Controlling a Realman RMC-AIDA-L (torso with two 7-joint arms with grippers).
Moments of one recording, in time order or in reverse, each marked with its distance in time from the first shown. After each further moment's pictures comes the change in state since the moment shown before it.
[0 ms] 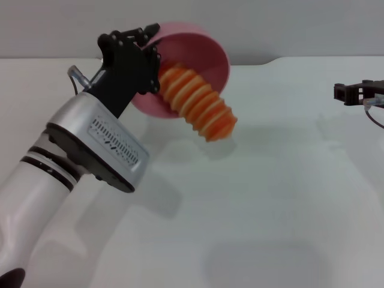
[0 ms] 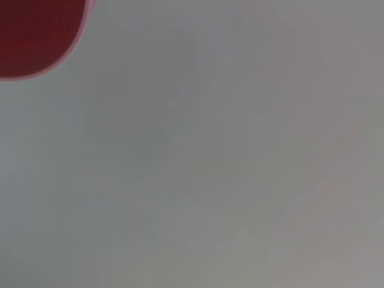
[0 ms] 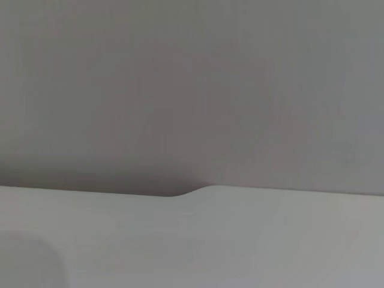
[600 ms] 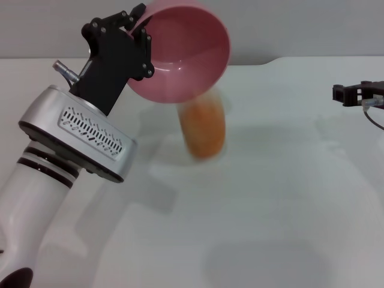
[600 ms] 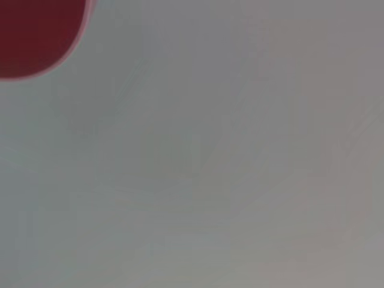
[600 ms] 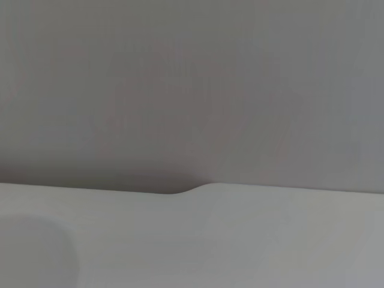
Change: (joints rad) left arm -0.056 0.001 0.056 -0.105 -0.168 0.193 -0.045; right arm 0.006 0.000 -0.002 0.009 0.000 0.001 0.000
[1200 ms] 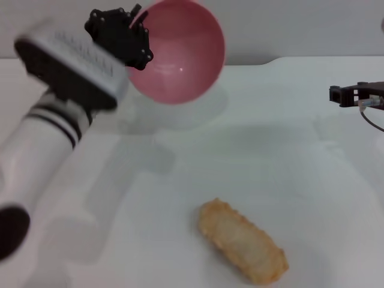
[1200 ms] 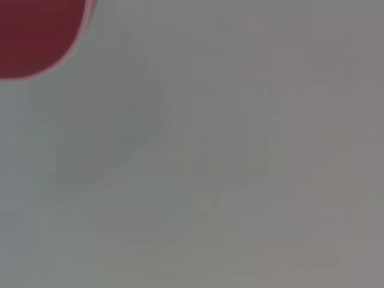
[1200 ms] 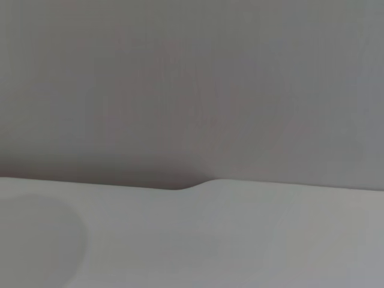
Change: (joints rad) left arm -0.035 0.005 -0.130 0.201 -0.187 -0.496 -0.067; right arm 0.018 -0.001 -0.002 0.016 0.003 0.008 0.000
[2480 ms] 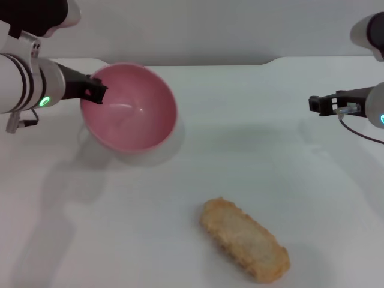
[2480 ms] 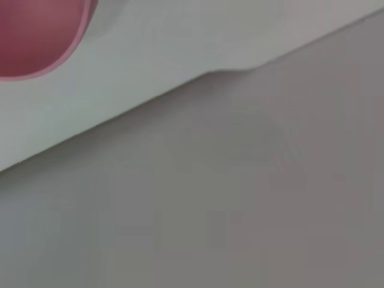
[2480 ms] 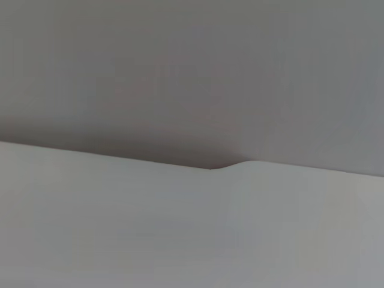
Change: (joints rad) left arm -0.139 0.004 -0.399 0.322 0.355 -1.255 -0.622; right arm 0.065 -0.002 -0.046 0.075 0.014 0.011 -0.006
